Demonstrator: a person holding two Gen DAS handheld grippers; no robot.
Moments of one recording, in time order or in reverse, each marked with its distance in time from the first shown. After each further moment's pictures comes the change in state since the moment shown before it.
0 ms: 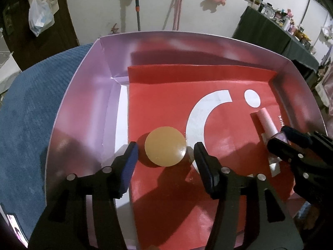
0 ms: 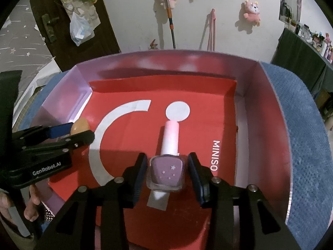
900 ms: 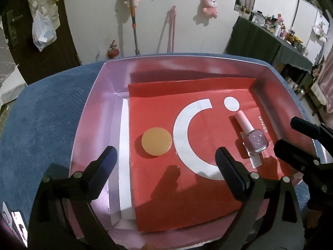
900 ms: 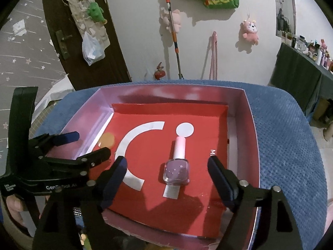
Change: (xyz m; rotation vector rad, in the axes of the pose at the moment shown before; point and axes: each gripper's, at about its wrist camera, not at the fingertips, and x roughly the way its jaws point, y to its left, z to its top) left arm -0.042 -0.013 -0.011 0.033 -0.115 -0.001; right arm -0.057 0.012 -0.010 -0.003 -0.158 0.041
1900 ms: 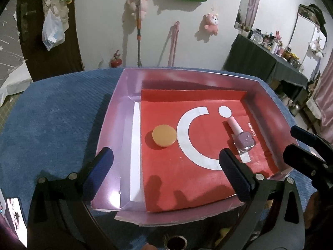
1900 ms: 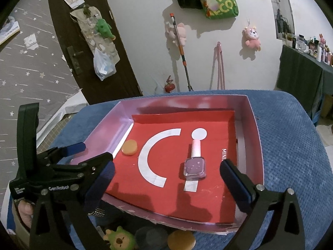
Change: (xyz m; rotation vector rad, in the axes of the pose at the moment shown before) left arm -0.041 0.014 -0.025 -0.058 -0.111 -0.029; right arm -0.038 0.010 -0.013 0.041 -0.102 0.085
